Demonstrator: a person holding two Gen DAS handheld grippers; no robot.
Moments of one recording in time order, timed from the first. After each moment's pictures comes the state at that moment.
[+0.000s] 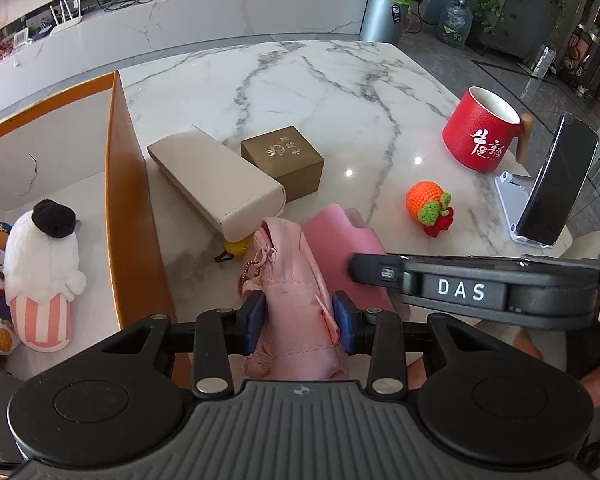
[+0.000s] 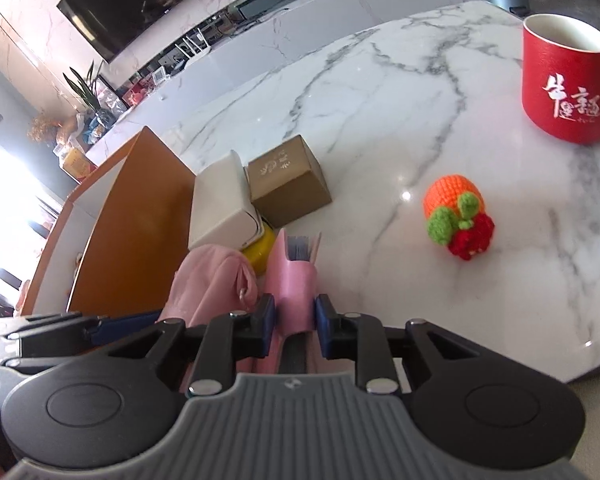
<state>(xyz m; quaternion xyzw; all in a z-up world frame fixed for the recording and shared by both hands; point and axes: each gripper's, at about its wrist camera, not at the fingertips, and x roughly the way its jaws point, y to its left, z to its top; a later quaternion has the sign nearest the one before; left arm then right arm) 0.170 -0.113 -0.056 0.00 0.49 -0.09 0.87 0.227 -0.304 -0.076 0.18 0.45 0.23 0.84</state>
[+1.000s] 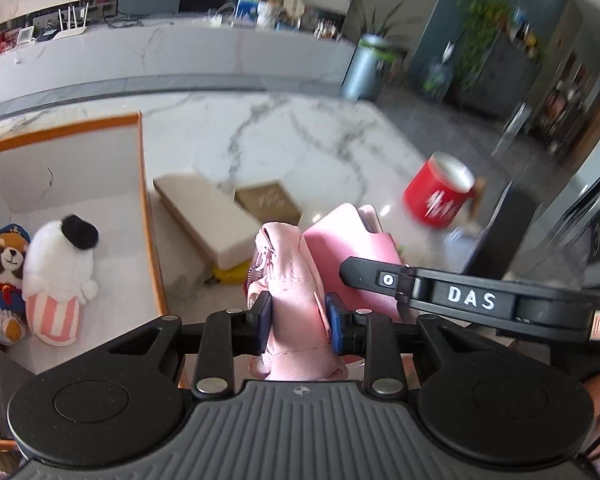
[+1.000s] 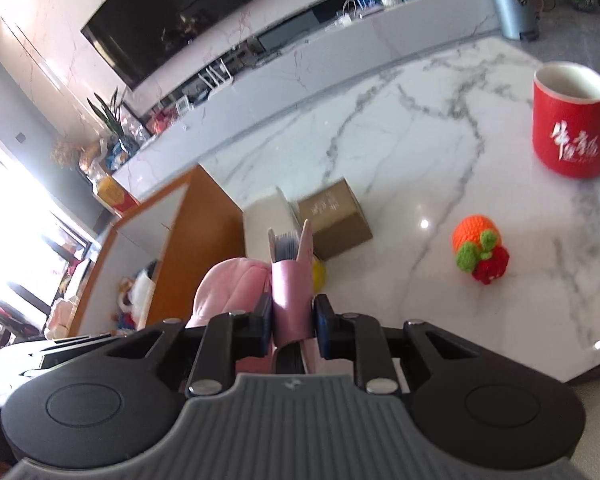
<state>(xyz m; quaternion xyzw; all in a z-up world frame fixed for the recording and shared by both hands) 0.134 -0.077 0.003 -0.09 0.42 -0.13 0.89 0.187 -0.299 -0.012 0.18 0.39 0.24 0.87</state>
